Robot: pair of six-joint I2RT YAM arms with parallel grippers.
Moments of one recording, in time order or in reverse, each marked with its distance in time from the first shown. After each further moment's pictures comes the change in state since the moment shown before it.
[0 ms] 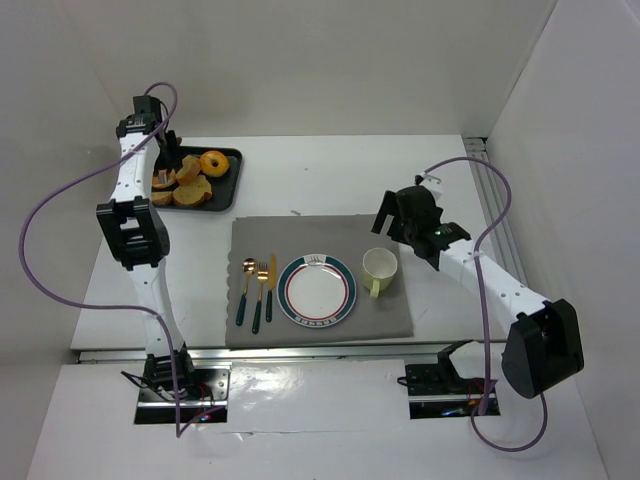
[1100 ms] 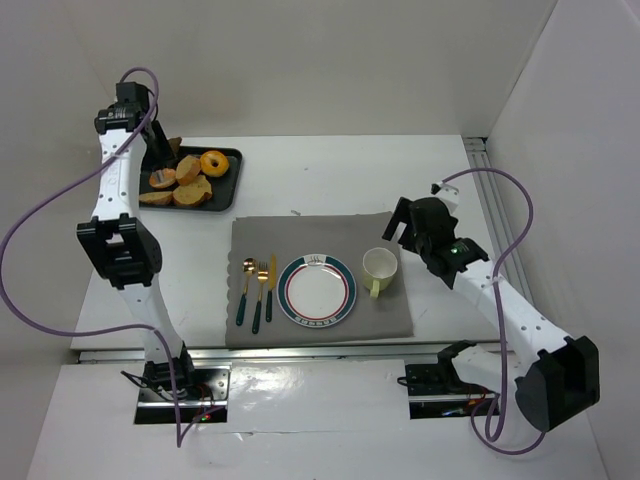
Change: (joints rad) left arm -0.017 -0.286 -0.122 -0.148 0.002 -0.186; right arm 0.000 -0.192 -0.074 -0.064 0.055 0.039
